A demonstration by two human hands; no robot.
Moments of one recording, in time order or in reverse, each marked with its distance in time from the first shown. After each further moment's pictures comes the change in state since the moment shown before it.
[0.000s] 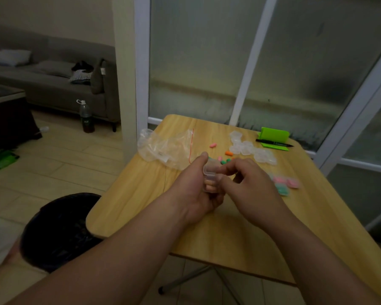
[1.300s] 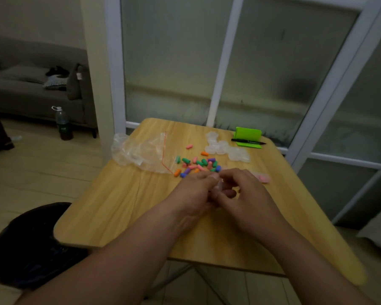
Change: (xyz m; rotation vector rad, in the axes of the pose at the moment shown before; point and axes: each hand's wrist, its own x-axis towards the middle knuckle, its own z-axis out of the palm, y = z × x) left_hand 0.014 -0.041 0.036 0.263 -0.035 0.211; right_hand -0.031 0.044 -0.036 -0.171 0.017 -0.041
